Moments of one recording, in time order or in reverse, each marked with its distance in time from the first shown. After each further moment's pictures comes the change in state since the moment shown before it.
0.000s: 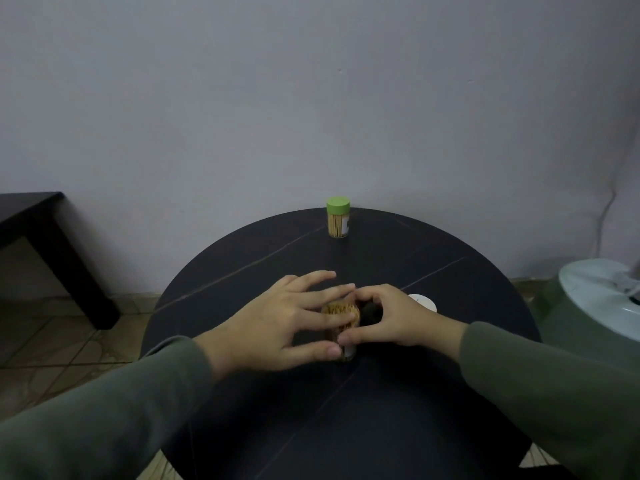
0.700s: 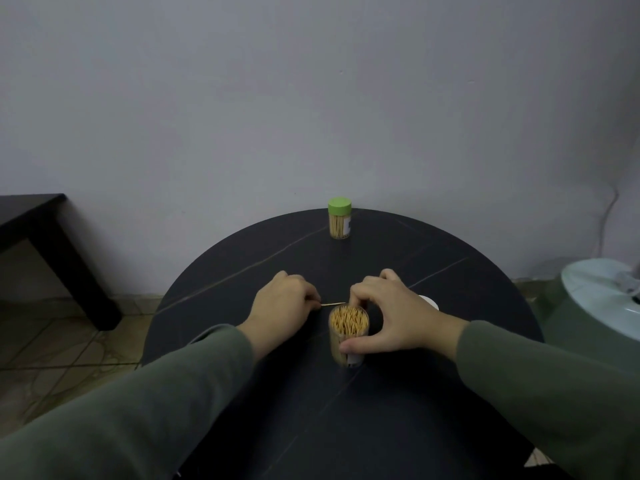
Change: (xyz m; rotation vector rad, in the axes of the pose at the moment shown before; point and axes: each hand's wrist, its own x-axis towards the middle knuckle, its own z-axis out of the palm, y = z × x) left_hand 0.030 -0.027 0.041 0.033 -0.057 -0.724; right_hand 0.001 -0.004 -0.002 -0.522 0.091 -0.089
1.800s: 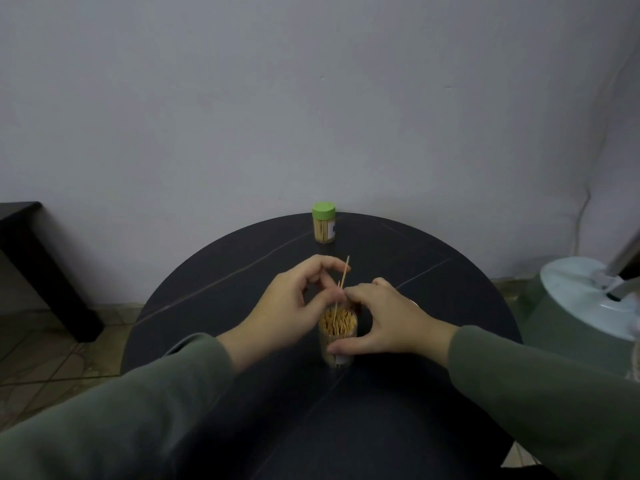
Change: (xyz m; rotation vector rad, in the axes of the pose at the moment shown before) left_hand -0.021 0.043 -0.036 -0.837 0.138 0.317; right_hand -0.008 -0.005 -0.007 -0.011 -0.014 0.049
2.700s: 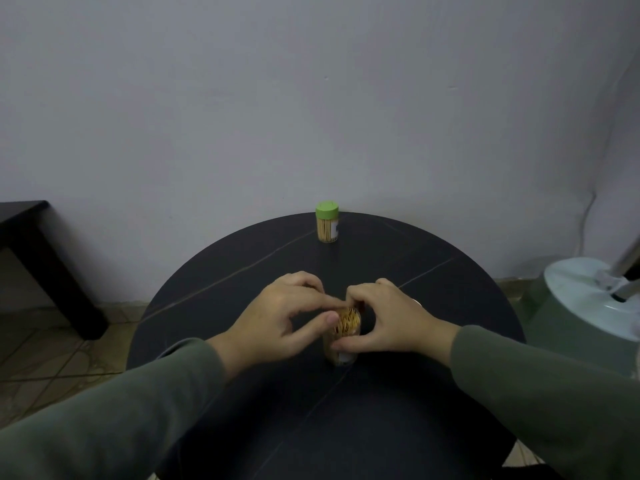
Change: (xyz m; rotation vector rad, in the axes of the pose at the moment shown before) left_hand -0.016 -0.016 -0.016 0.372 -0.091 0.348; right_hand 0.001 0.004 0.003 0.020 0.044 -0.035
